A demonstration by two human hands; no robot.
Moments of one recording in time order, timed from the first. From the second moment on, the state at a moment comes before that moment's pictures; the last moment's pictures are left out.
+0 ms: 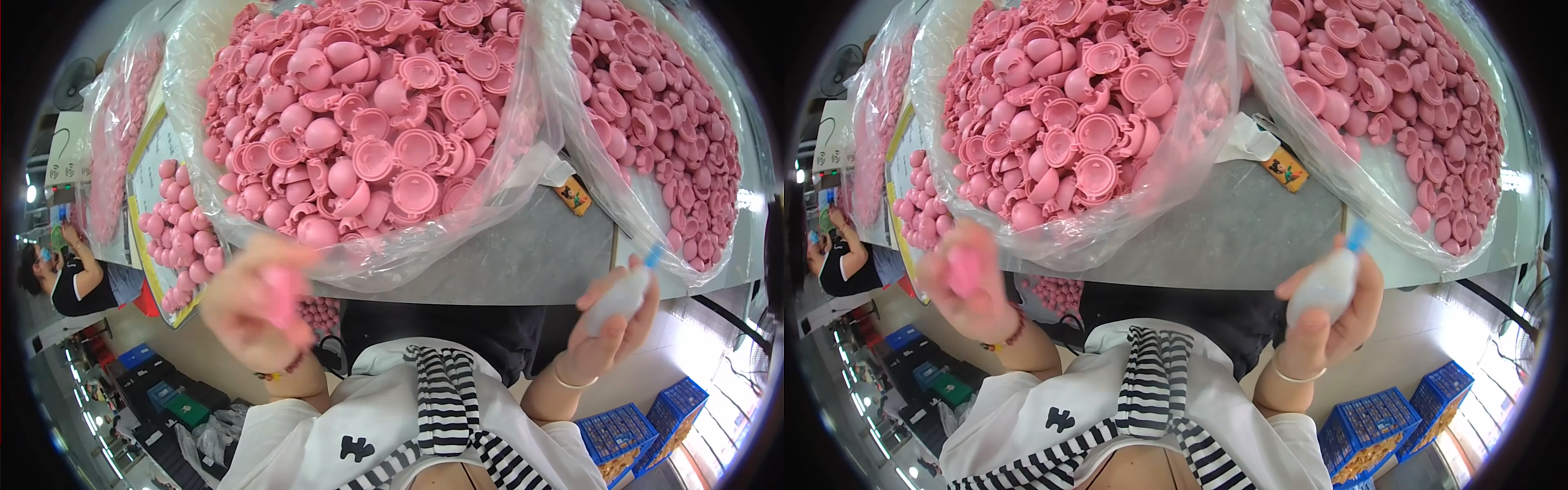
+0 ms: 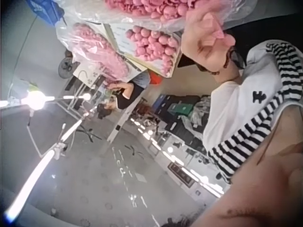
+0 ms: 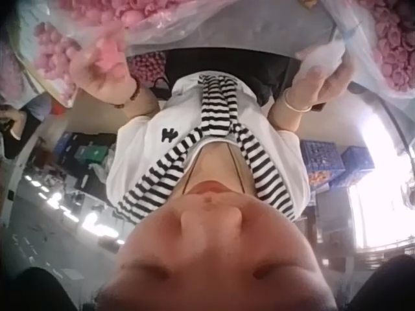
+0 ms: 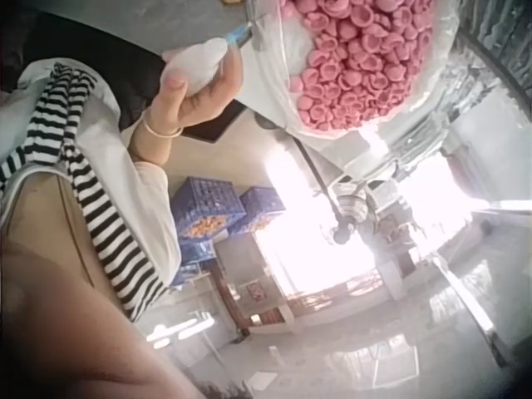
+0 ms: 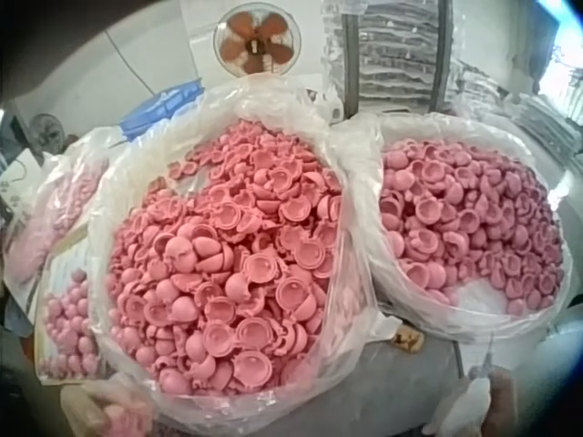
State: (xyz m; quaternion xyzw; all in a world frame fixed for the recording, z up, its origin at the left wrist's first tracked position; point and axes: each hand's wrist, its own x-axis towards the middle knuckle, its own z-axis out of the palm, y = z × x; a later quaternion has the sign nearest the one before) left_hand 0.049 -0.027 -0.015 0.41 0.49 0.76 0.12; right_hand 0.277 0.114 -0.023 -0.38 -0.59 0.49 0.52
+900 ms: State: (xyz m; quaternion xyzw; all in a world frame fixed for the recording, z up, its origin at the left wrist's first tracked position) left_hand 0.120 0.026 -0.037 0.30 0.25 0.70 0.60; right_hand 0.270 0.108 0.004 -0.13 -0.78 0.34 0.51
